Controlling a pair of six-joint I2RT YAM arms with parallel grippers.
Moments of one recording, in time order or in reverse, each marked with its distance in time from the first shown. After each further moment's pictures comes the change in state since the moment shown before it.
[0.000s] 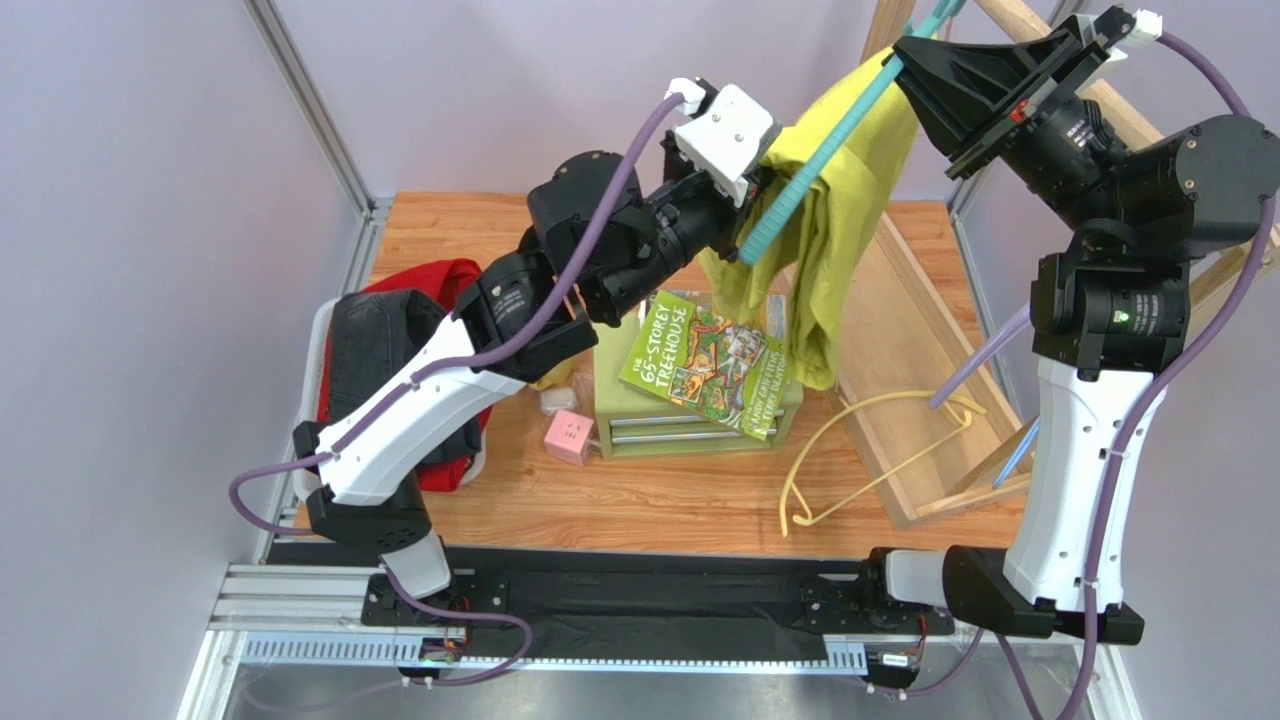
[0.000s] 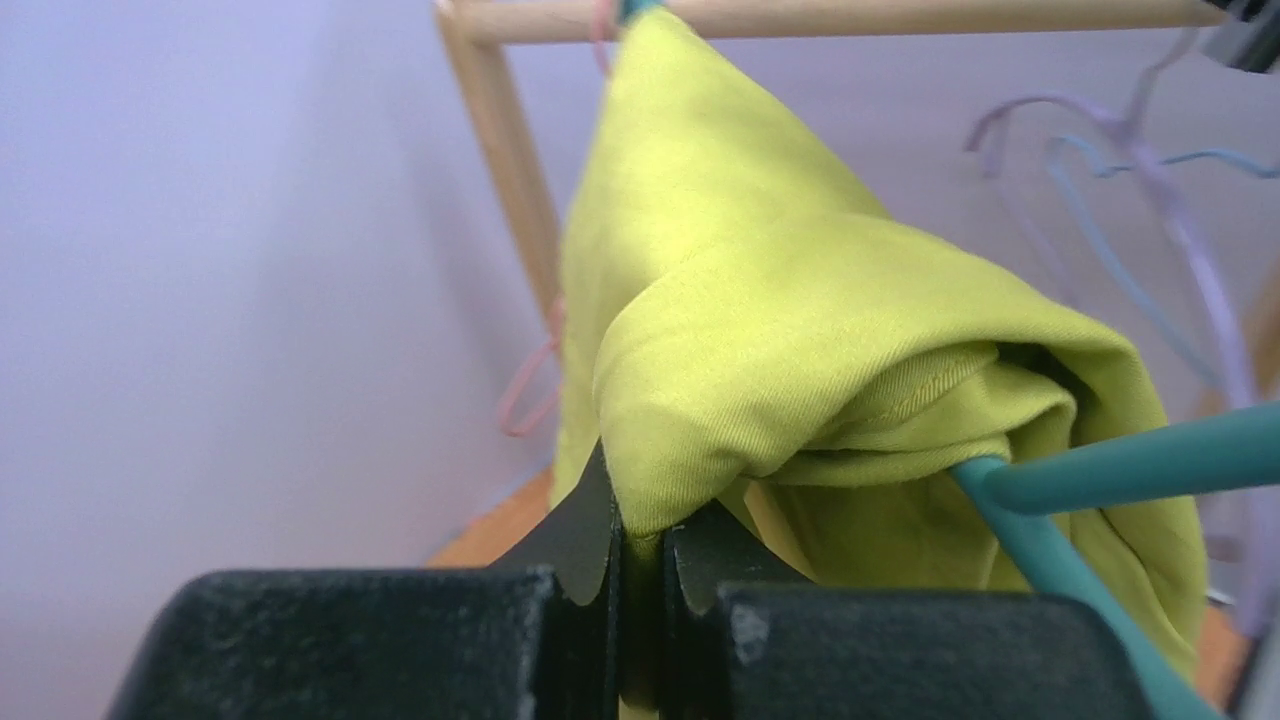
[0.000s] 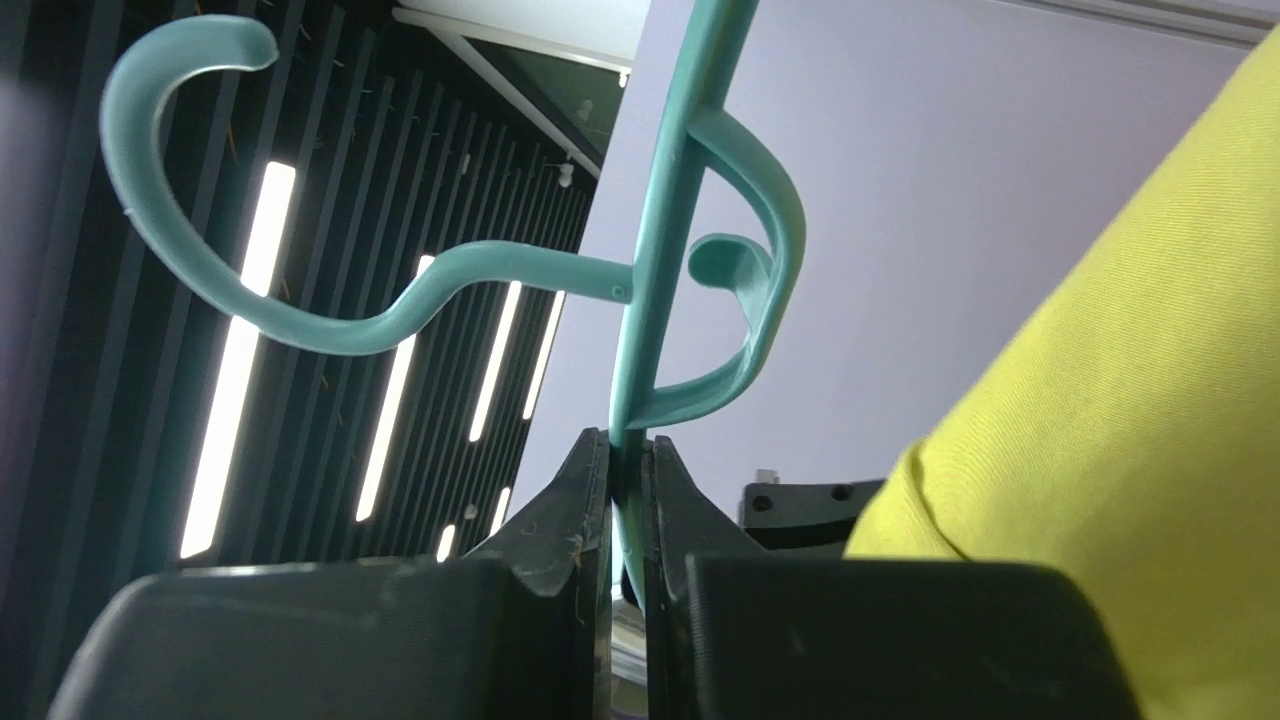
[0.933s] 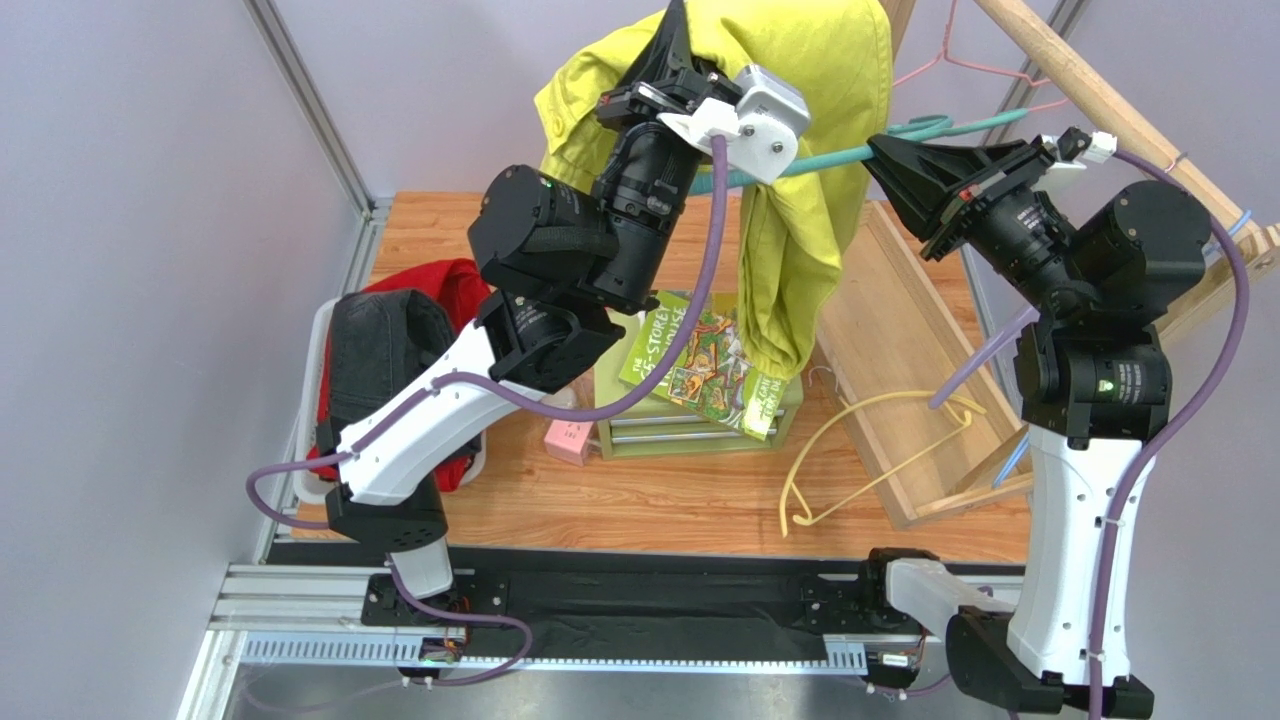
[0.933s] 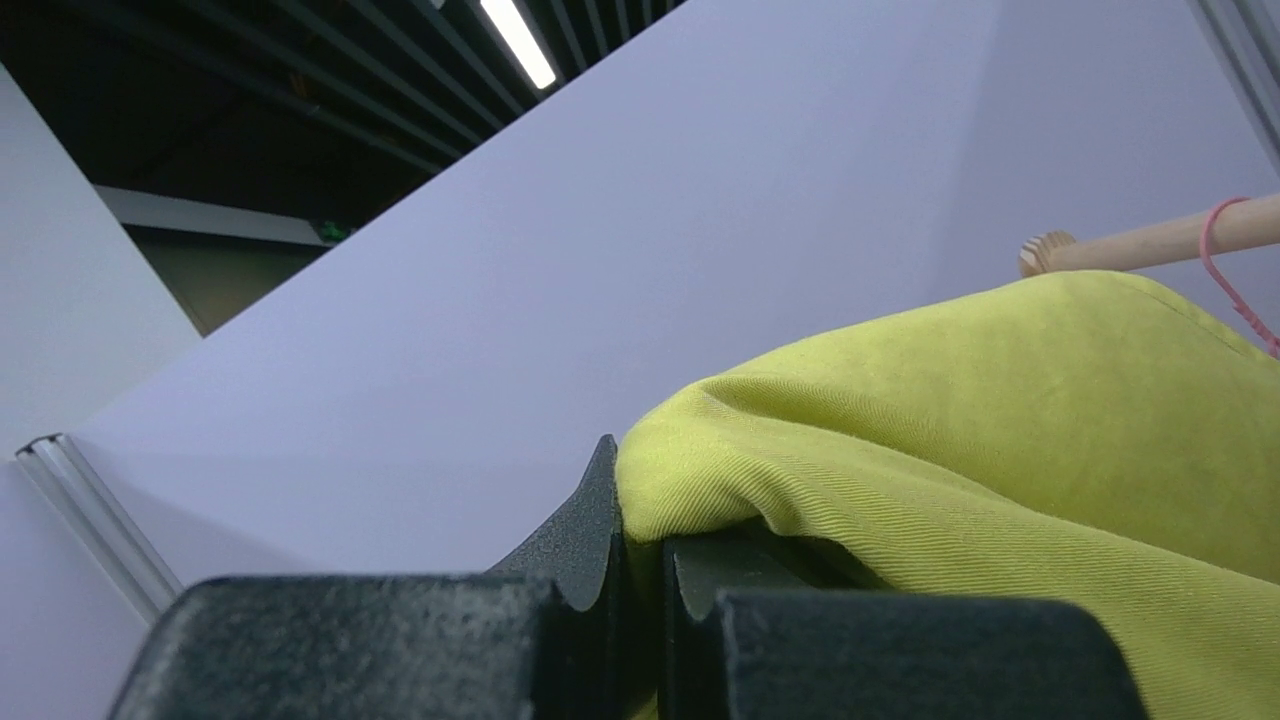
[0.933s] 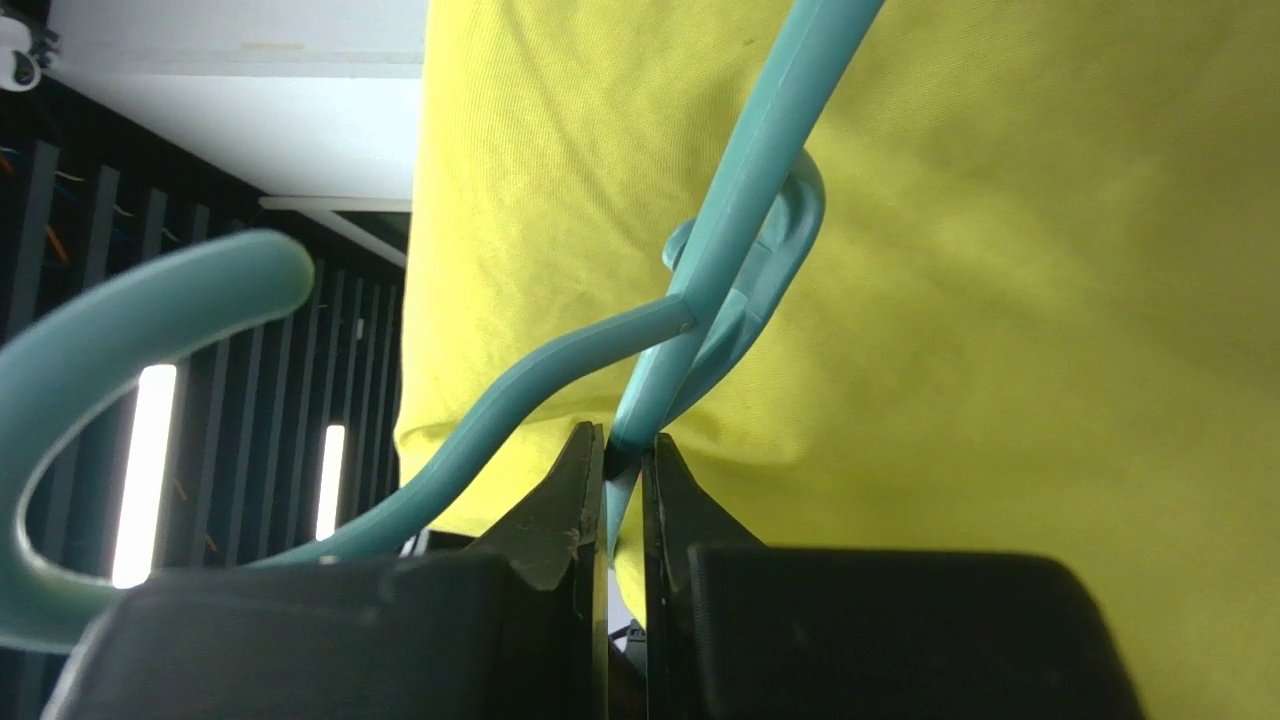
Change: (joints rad) left arm -0.077 0.044 0.058 0.612 -0.334 1.040; right arm 0.019 -0.214 -0.319 -0.286 0.169 -0.194
